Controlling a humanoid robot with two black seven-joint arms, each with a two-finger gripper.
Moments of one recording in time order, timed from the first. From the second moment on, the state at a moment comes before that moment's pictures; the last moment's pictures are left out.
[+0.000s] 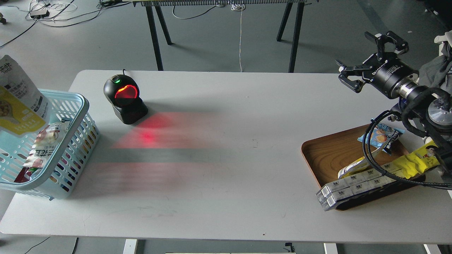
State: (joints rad) left arm -0.85 1.66 -0.12 -1.53 1.66 0.19 -0.32; right arm 0.70 -0.52 0.93 0.88 0.36 0.28 -0.24
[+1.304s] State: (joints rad) left arm -0.85 1.62 0.22 -1.49 1.65 0.42 -0.33; right arm 0.70 -0.52 0.93 0.88 0.36 0.29 -0.24
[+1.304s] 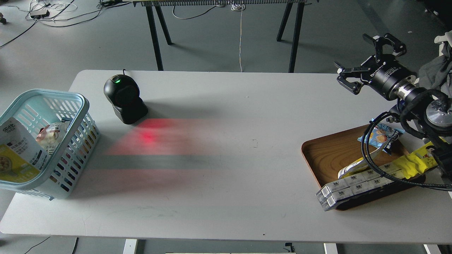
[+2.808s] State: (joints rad) left arm -0.97 0.77 -0.63 -0.99 0.63 0.08 -0.18; right arm 0.70 -0.54 0.94 0.93 0.36 0.27 -0.23
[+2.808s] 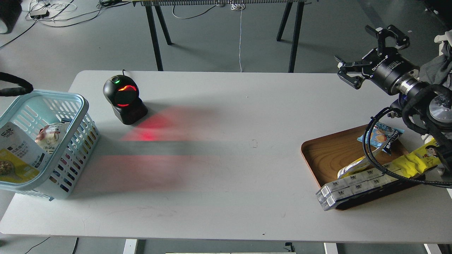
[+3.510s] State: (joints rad) left arm -0.93 0.30 -0.75 -0.55 -0.11 -0.34 -0.13; right arm 0.64 -0.69 0.94 1.10 0.29 0.24 -0.23
